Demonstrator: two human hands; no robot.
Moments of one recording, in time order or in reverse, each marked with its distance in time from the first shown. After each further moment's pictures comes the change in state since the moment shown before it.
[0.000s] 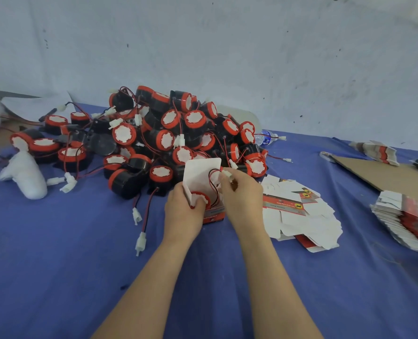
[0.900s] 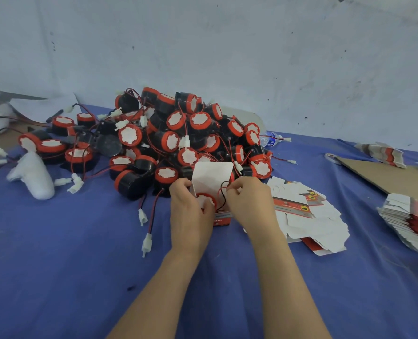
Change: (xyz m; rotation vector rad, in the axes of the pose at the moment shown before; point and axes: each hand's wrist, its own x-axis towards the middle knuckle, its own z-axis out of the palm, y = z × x) left_hand -0.013 0.005 0.003 0.000 0.153 0.155; right_hand -0.002 -0.015 -0.018 -0.283 -0.154 0.059
